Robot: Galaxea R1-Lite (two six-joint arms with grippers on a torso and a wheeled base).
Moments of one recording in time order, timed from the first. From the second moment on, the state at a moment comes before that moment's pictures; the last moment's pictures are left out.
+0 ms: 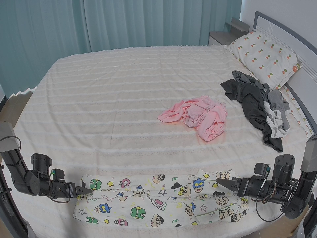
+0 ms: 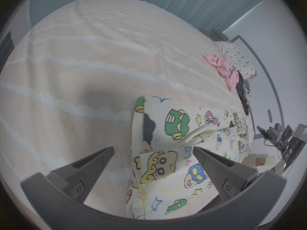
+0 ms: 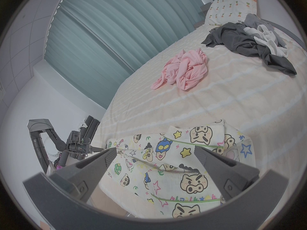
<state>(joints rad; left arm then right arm) 0.19 2.07 -0.35 -0.70 -0.48 -0.03 0.38 1.99 -0.02 -1.55 0.25 0.52</state>
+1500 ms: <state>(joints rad) 0.13 2.06 -0.33 -0.69 -0.44 -0.06 0.37 1.90 -0.02 -1.55 0.25 0.55</state>
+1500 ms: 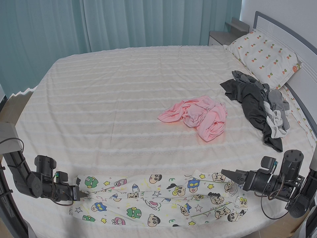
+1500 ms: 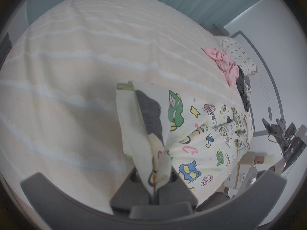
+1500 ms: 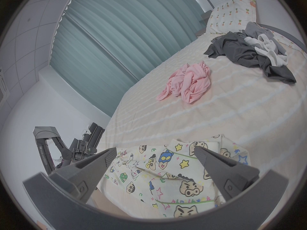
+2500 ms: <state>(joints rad) 0.79 2.03 -0.68 -0.41 -0.63 -0.05 0.35 1.83 -0.02 -1.55 0.26 0.55</state>
